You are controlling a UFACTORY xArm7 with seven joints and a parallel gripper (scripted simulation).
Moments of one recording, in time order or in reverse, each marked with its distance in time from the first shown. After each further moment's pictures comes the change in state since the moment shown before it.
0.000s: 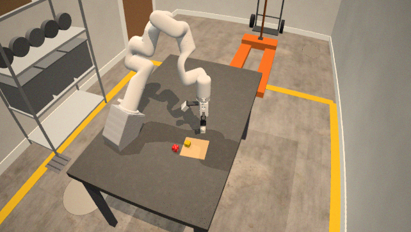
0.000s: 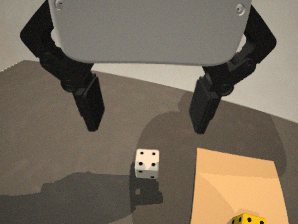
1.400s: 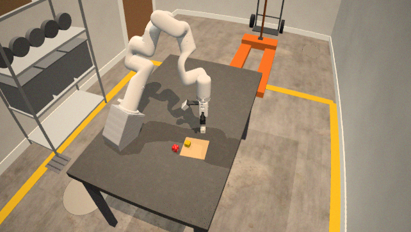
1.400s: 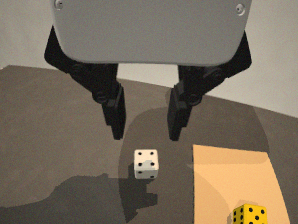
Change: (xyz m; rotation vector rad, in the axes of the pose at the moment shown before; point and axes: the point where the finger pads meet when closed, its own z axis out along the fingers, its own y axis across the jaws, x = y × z) arm -0.001 -0.001 0.001 0.009 -0.002 0.095
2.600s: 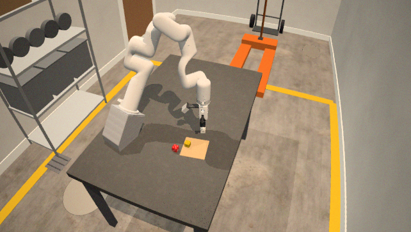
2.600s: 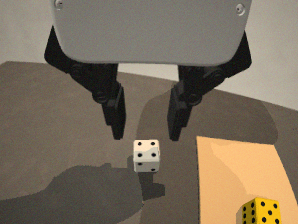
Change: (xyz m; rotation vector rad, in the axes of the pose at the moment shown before) arm 0.000 0.000 0.022 0.001 -0.001 0.000
